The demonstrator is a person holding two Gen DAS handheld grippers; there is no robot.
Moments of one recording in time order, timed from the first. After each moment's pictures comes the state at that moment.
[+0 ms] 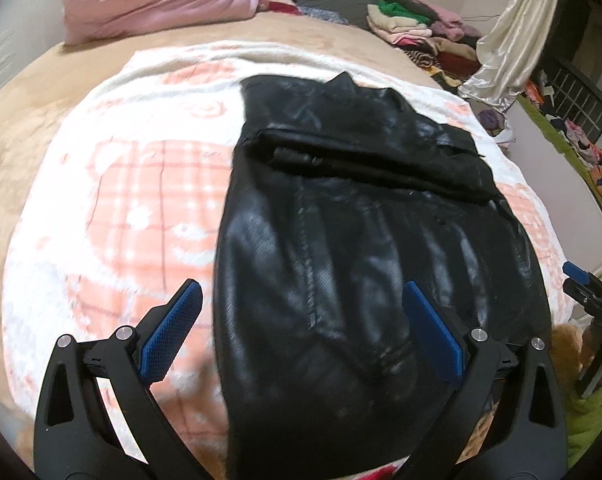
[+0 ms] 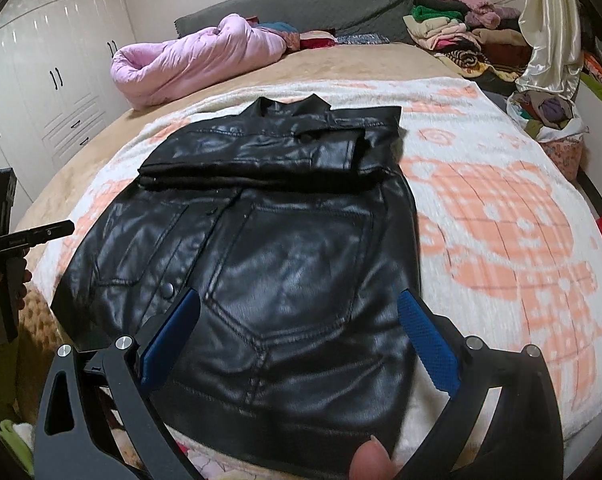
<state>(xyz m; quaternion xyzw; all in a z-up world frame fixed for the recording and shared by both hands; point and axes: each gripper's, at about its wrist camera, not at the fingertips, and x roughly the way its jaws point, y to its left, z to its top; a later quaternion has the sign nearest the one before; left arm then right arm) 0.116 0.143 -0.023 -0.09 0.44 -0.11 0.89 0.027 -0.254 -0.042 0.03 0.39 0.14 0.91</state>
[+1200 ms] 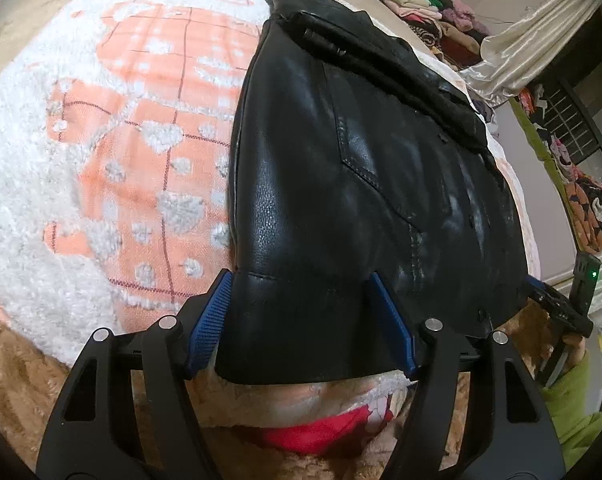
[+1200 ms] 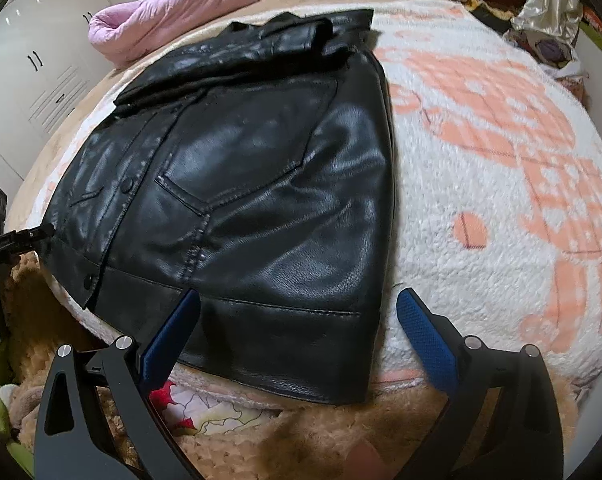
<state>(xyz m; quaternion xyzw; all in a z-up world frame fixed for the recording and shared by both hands) 0.059 0.174 -0.087 -0.18 0.51 -0.15 0.83 -0.003 -0.283 -0.110 0.05 0.50 0.13 0.86</state>
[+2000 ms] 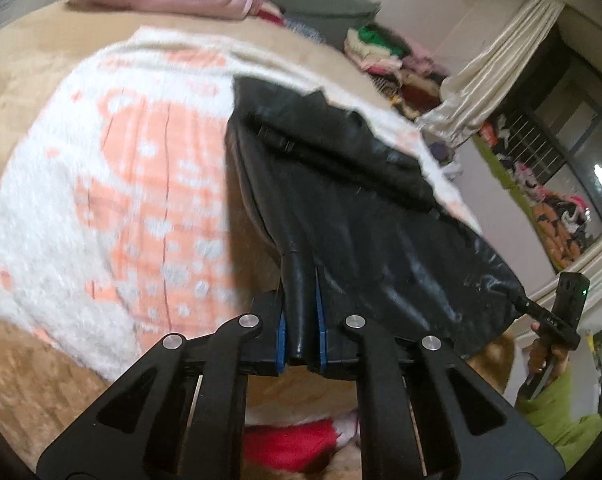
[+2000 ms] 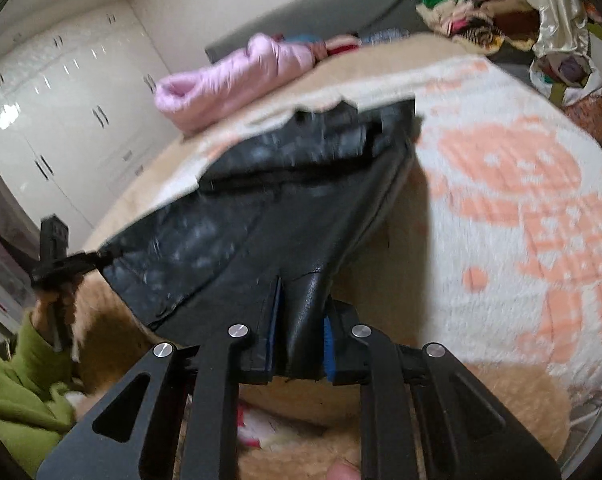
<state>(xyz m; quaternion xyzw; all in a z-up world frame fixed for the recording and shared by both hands) 0.035 0.193 -0.005 -0.20 0.40 -0.19 0.88 -0.046 -0.311 -0.023 0.14 0.36 0.23 0.90</state>
